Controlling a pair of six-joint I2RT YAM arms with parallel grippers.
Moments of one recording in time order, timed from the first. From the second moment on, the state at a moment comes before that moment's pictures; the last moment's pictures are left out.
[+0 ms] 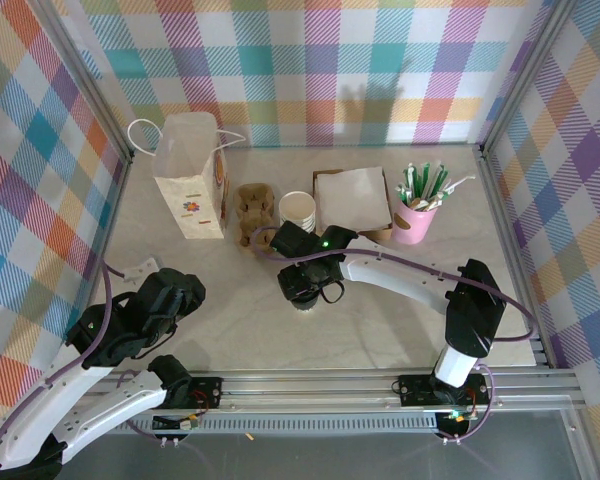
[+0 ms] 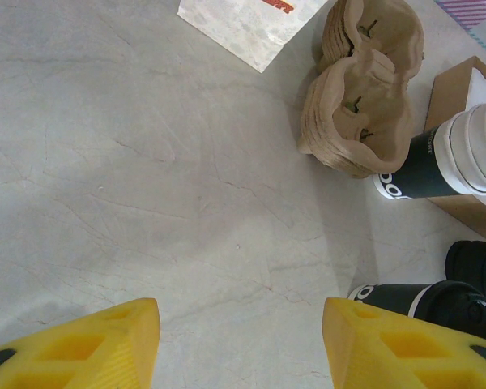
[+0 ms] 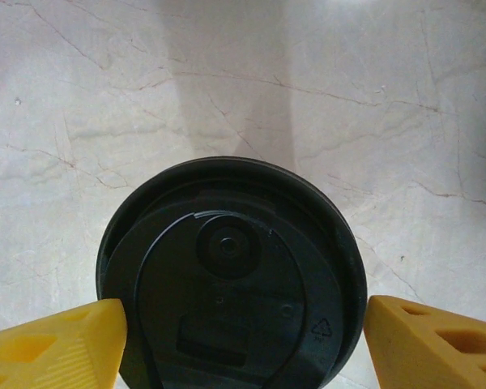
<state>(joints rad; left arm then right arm) -0.76 0.61 0.93 -1.25 -0.47 -1.17 1.04 1.71 1.45 -1.00 0.13 0.55</state>
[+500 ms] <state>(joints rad) -0.76 0.61 0.93 -1.25 -0.47 -1.17 1.04 1.71 1.48 -1.03 0.11 0.54</state>
